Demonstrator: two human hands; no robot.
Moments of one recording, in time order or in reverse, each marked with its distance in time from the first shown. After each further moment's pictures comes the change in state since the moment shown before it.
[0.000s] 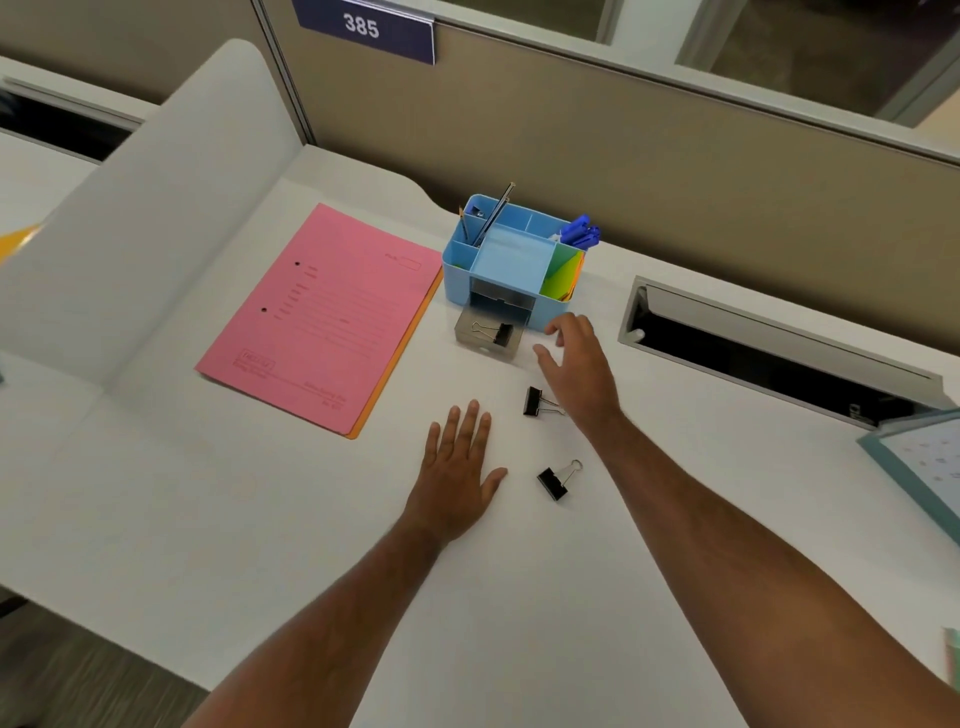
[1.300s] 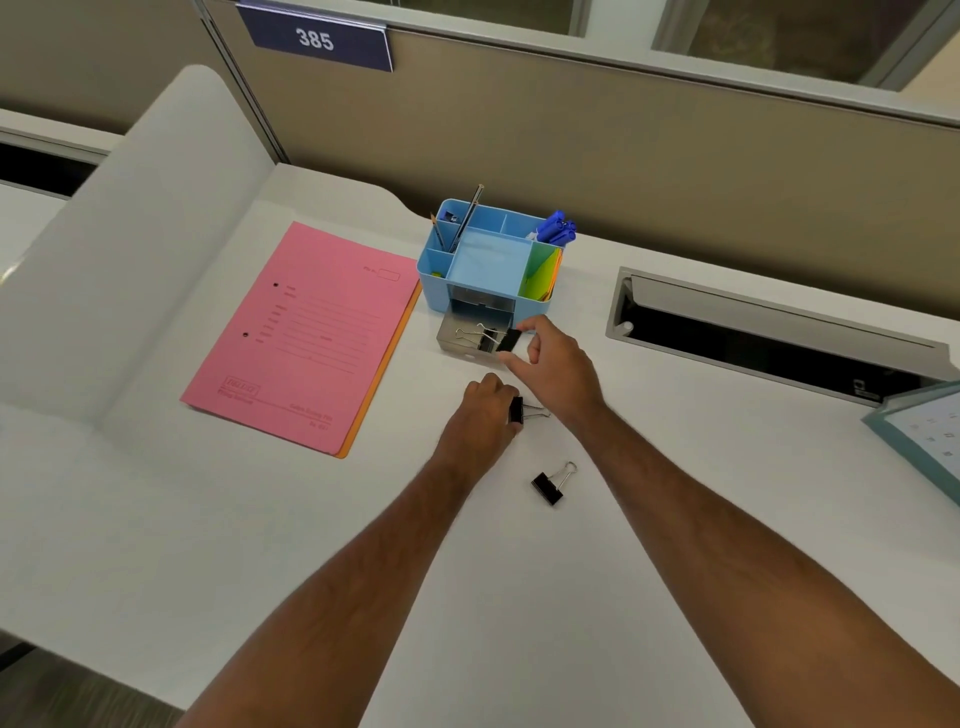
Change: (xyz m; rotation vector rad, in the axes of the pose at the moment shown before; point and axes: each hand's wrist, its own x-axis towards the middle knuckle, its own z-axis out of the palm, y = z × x) left_hand 0.088 0.044 -0.064 -0.191 -0.011 -0.012; right_hand 0.006 -0.011 -0.007 0.085 -0.154 0.162
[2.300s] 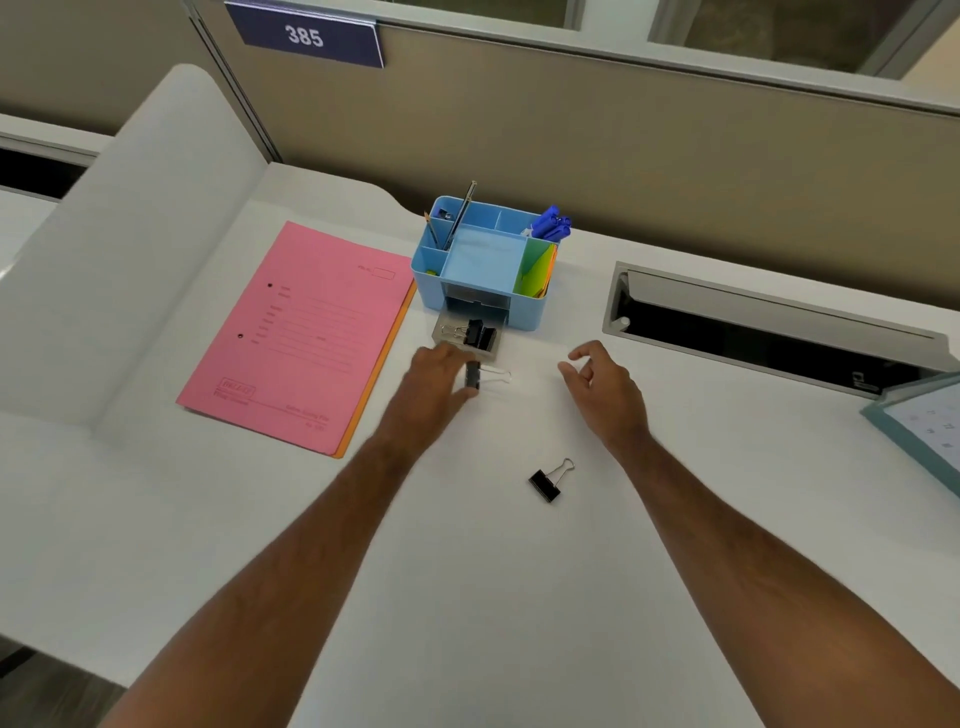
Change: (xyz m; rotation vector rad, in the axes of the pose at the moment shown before) left_hand -0.002 -0.045 -0.056 -0.067 0.114 0.065; right_hand -0.030 0.069 -0.018 -0.035 0.072 0.144
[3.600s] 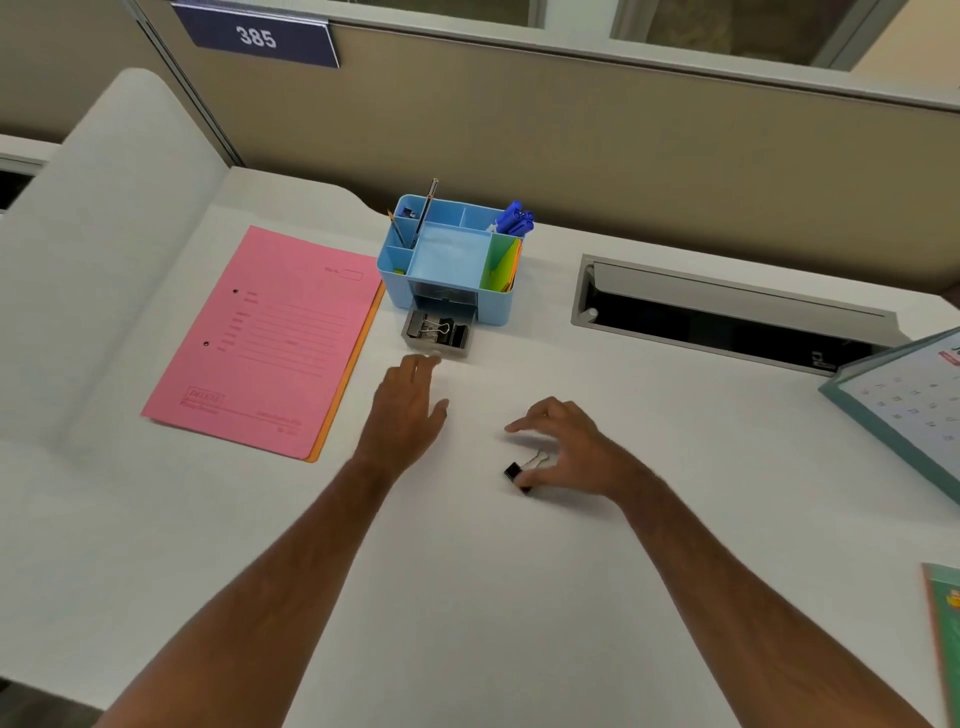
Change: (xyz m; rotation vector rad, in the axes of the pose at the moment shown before) left_hand -0.016 -0.012 0.039 0.079 0.083 -0.021; right_hand -0.062 0.029 -0.013 -0.030 -0.529 -0.297
